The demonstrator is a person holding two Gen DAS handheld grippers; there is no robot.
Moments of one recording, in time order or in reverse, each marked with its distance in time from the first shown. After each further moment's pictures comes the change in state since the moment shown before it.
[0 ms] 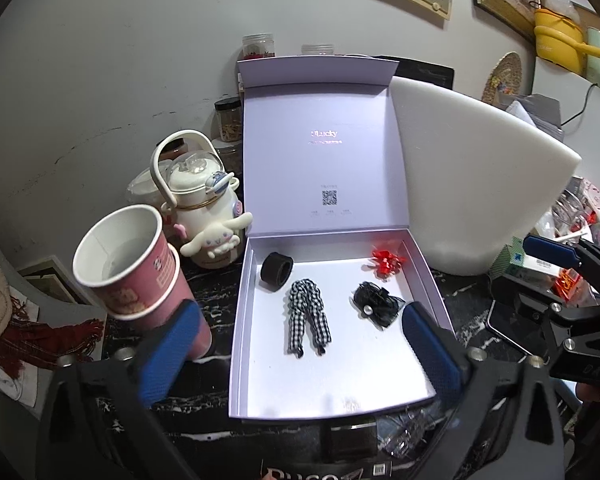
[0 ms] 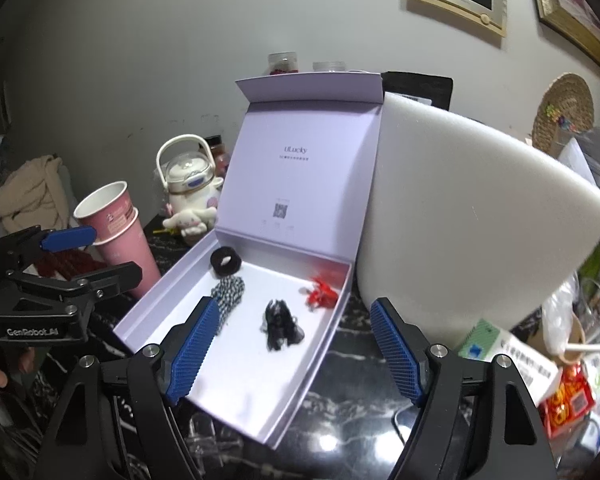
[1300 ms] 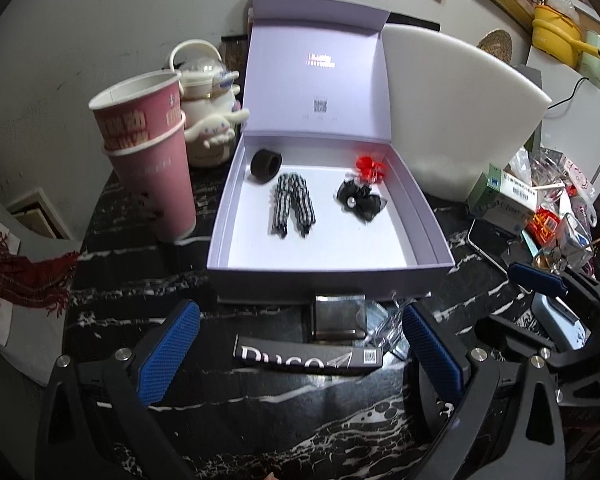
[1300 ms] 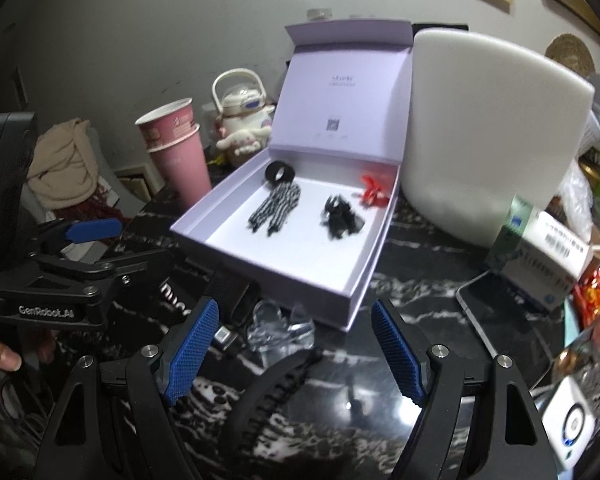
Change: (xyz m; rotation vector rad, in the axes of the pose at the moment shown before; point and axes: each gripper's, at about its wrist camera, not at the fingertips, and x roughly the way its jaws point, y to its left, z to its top) left arm -0.017 0.007 -0.098 -0.079 0.132 -0.084; right arm -0.026 0.051 -0.098 0.010 0.119 0.077
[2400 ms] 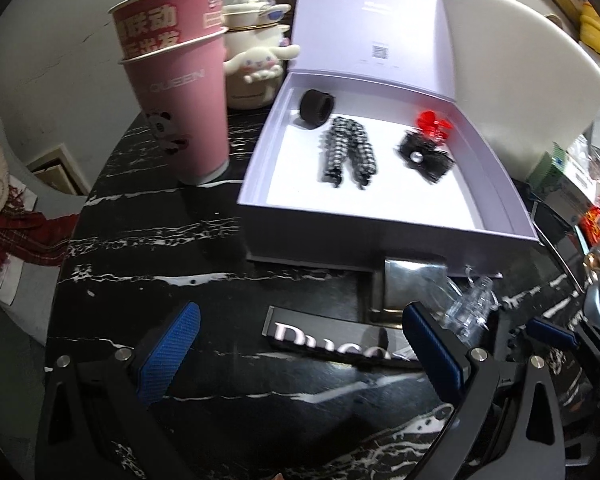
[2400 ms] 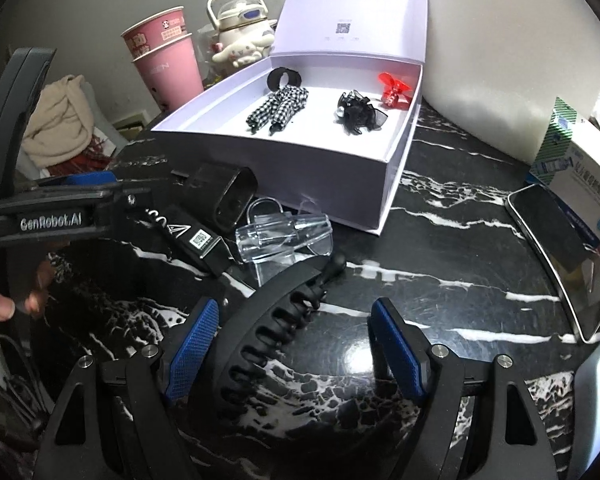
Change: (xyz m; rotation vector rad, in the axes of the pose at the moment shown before) left arm 0.052 0.027 -0.023 -0.095 0.098 0.139; right arm 0.057 -0.003 -0.054 0.004 0.172 0.022
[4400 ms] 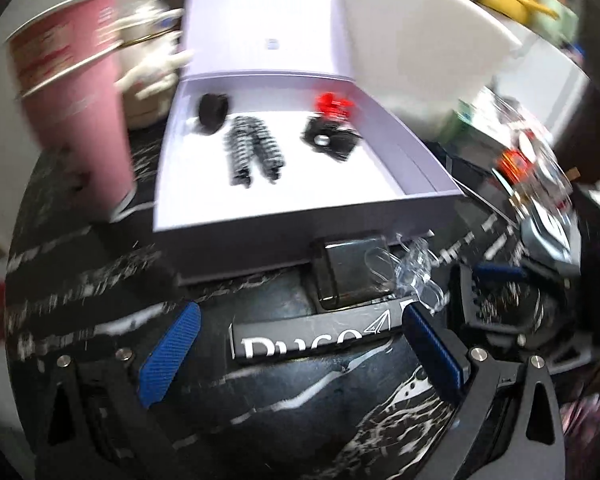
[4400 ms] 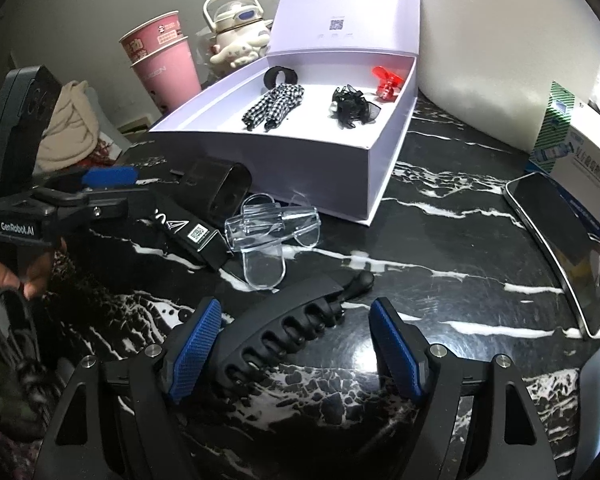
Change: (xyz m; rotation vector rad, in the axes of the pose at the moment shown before) left arm 0.003 0.002 0.011 0.310 0.017 -0.379; right arm -0.004 -0.008 -0.005 0.016 -0.003 0.038
